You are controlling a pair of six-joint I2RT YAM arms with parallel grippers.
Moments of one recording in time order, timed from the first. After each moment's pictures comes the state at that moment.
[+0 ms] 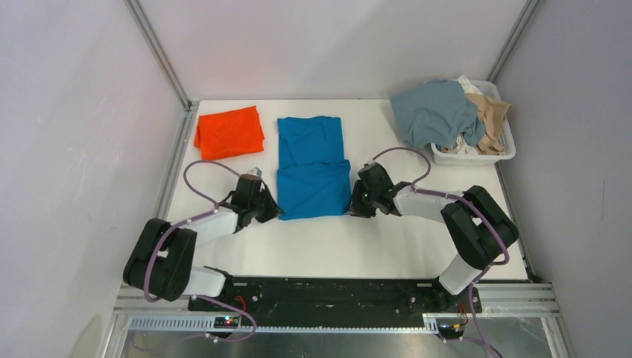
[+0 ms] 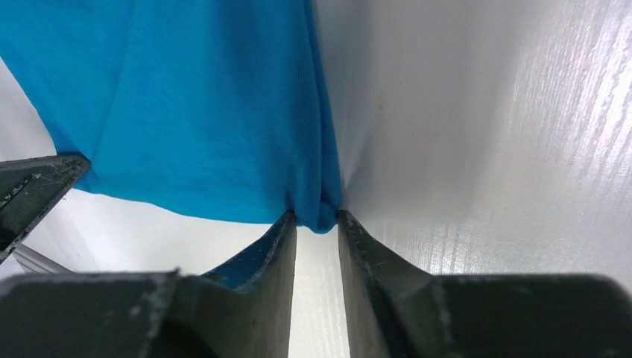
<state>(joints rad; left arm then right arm) -0.33 1.36 0.48 0.01 0.12 -0.73 0.63 1.64 0.83 -0.13 -0.10 0.85</state>
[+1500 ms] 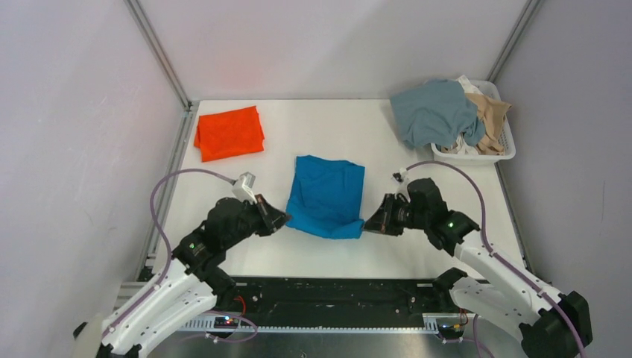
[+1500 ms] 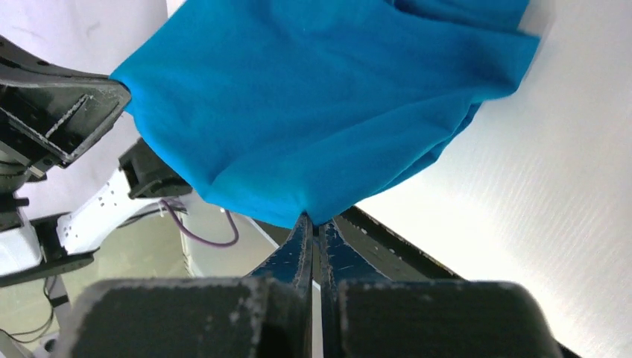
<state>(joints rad) -0.67 0.52 0.49 -0.39 0.08 -0.86 0.61 0.83 0.57 -0.39 -0.41 0.86</state>
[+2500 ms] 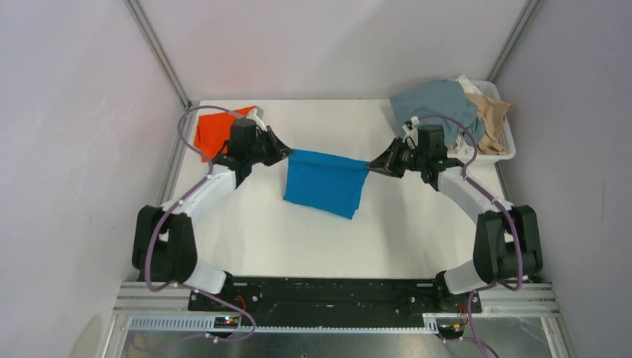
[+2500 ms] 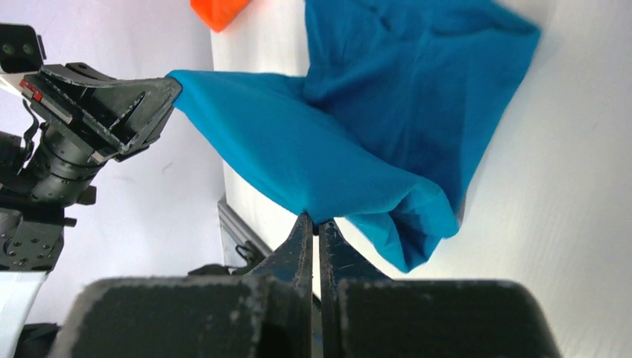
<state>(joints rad) -0.28 1.44 1.00 -0.09 0.26 -0.70 0.20 1.44 0.94 -0.12 -0.66 0.79</state>
